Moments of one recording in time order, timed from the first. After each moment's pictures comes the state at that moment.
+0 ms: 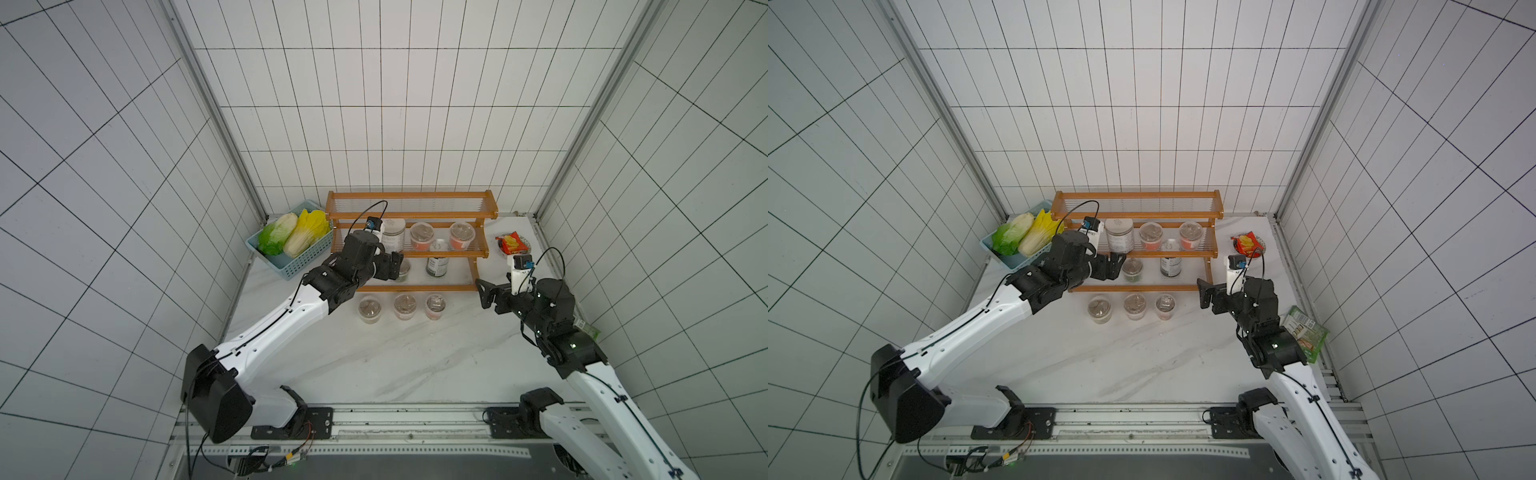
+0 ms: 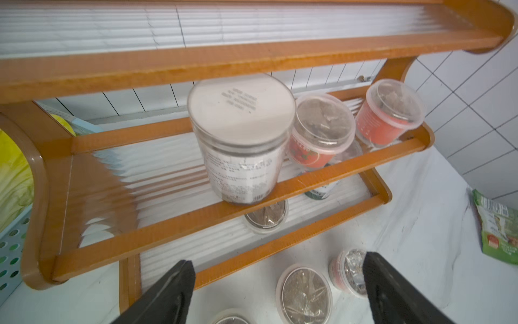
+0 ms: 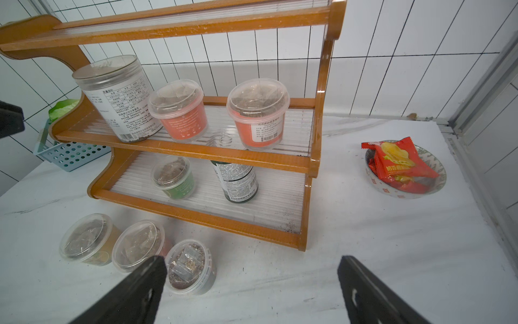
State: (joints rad) left arm -0.62 1.38 1.22 -0.37 -0.13 -0.27; right arm 0.37 0.72 0.65 -0.28 -0.08 0.11
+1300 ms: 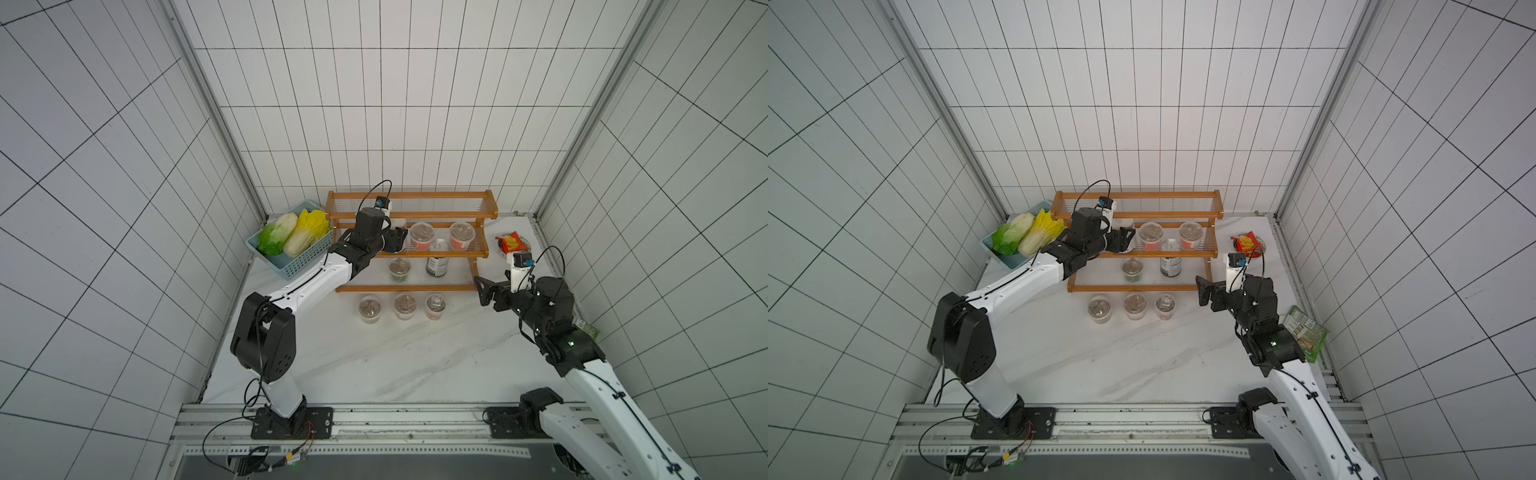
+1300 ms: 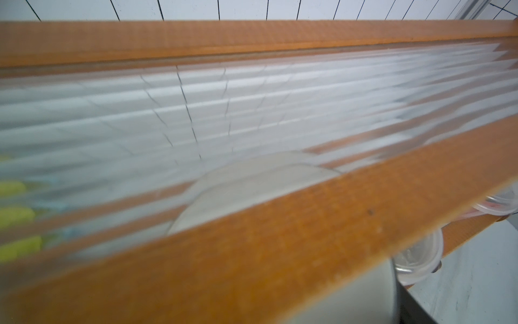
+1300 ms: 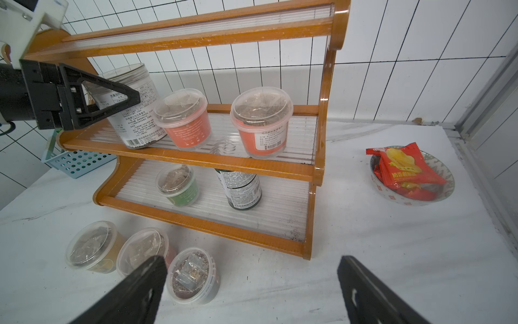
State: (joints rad) left arm -0.52 1.71 1.40 -0.17 -0.04 -0.20; right arm 0.37 0.73 0.65 -0.24 -0.08 0.12
